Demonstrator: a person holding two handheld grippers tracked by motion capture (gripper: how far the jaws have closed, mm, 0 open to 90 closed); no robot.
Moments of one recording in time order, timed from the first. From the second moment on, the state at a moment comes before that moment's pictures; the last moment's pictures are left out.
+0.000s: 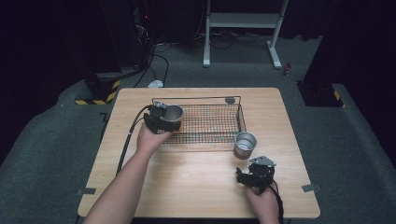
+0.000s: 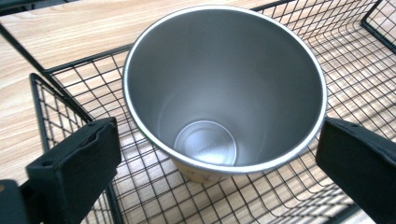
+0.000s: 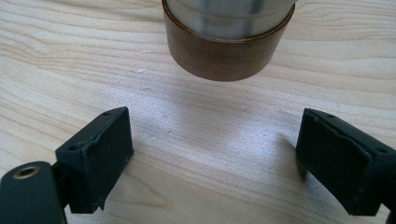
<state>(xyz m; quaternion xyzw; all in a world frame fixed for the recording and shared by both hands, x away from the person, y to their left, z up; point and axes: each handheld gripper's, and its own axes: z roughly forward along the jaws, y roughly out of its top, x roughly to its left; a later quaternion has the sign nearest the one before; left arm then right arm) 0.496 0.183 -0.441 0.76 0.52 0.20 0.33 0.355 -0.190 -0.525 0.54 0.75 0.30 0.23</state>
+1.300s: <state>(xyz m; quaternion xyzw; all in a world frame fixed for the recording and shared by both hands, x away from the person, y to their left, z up) 0.410 0.221 -0.457 0.76 0.48 0.18 0.40 0.355 -0.190 -0.525 0.54 0.75 0.30 0.23</state>
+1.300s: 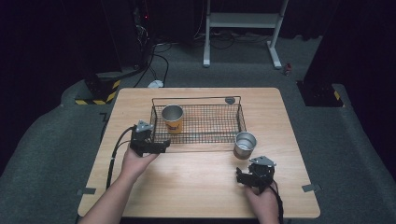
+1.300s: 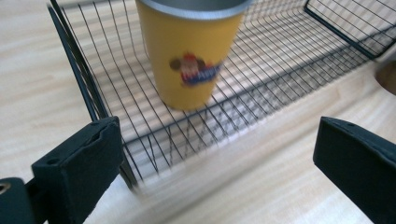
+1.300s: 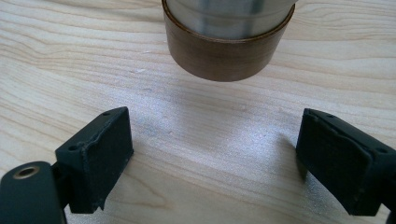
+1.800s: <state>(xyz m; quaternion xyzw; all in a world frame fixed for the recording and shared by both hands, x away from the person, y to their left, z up) 0.356 0.220 -0.500 0.78 0.47 0.13 0.40 0.354 -0.190 -0.525 0.54 0.75 0.30 0.23</state>
